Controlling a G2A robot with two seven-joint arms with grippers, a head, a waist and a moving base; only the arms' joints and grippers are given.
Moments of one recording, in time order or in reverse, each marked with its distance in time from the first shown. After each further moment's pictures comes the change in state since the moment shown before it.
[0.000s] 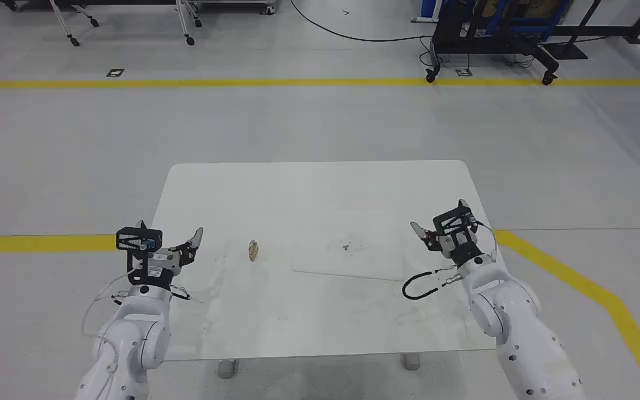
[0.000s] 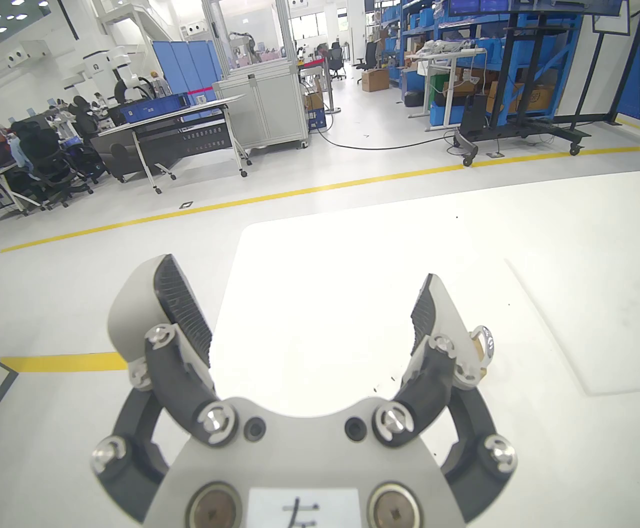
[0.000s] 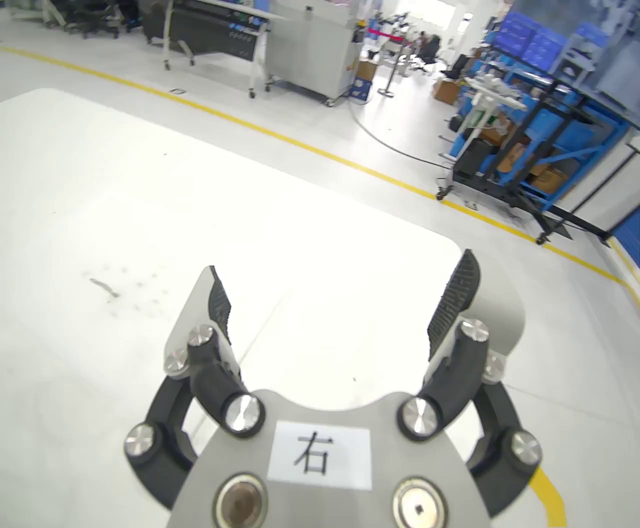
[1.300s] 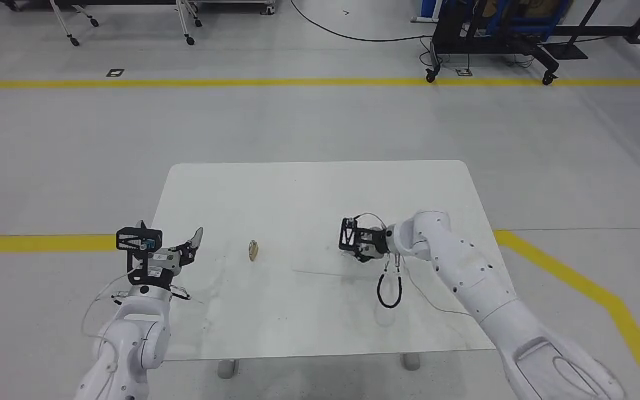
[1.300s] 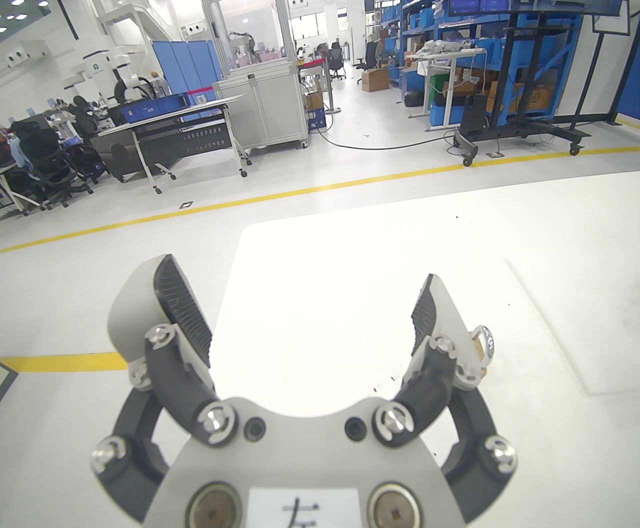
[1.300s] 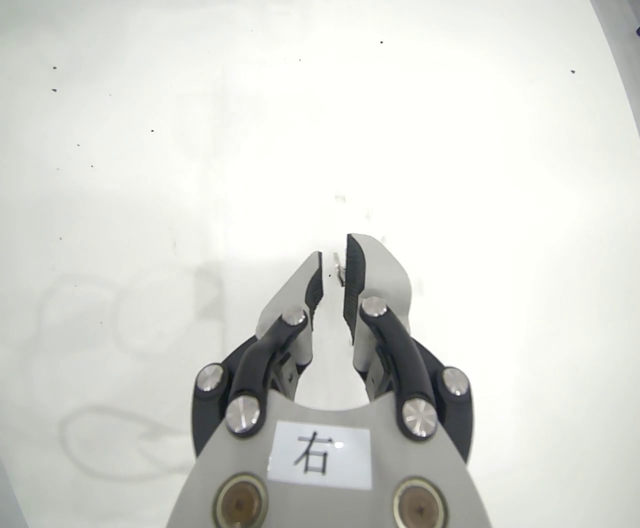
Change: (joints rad) left arm 0.000 0.000 0.000 0.000 0.000 0.000 0.000; right arm 0.688 -0.088 -0.564 0.674 -0.023 -0.739 0.147
